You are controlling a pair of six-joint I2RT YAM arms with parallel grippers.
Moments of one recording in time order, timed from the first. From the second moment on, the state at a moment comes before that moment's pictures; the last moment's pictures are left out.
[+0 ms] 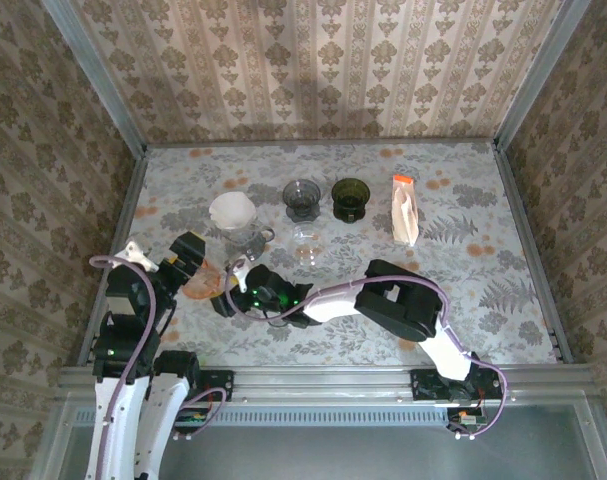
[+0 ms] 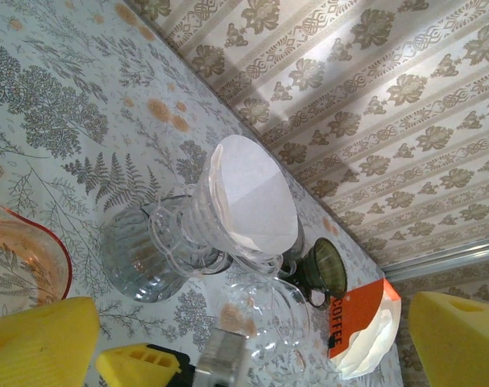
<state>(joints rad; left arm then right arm) -0.14 0.37 0.69 -0.62 0.12 -0.88 1.13 2.15 1.23 0.52 0.03 0.40</state>
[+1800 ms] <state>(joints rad) -0.14 0.37 0.64 -0.53 0.19 -0.88 1.32 1.62 0.61 0.37 0.30 0.25</state>
